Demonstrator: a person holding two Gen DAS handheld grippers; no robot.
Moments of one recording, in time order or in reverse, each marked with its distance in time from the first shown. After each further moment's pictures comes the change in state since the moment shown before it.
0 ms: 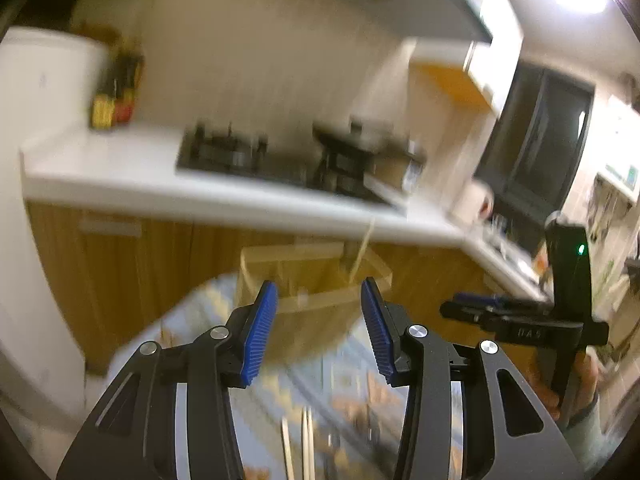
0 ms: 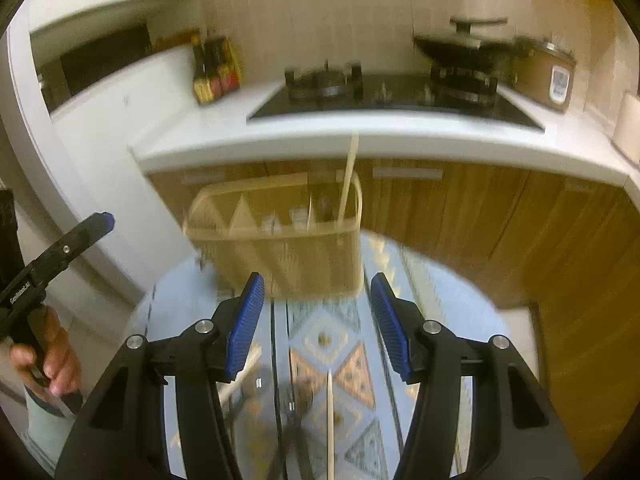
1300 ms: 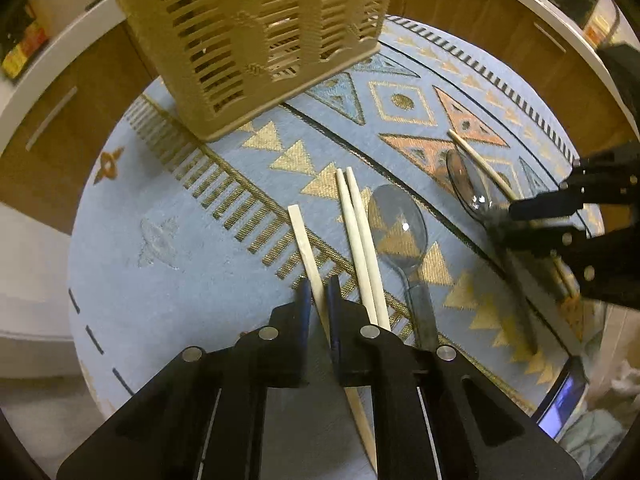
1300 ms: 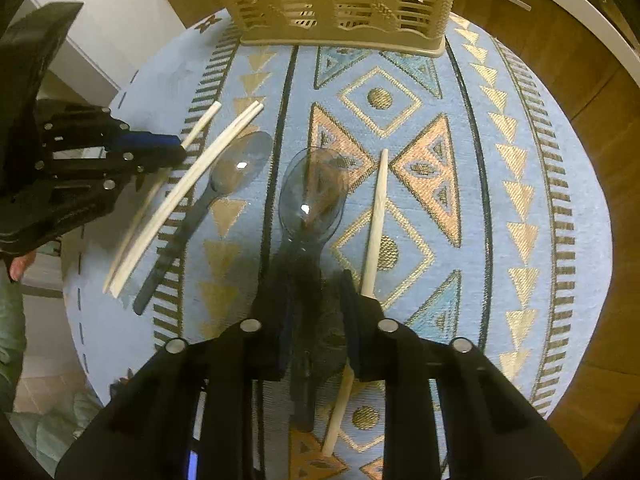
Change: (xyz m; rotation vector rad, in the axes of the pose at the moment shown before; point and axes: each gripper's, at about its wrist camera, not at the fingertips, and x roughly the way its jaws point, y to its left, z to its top) left arm 0.129 -0.004 -0.125 0.331 0.777 0.191; right arm 0.114 0.025 -0.131 -0.172 0.535 0.055
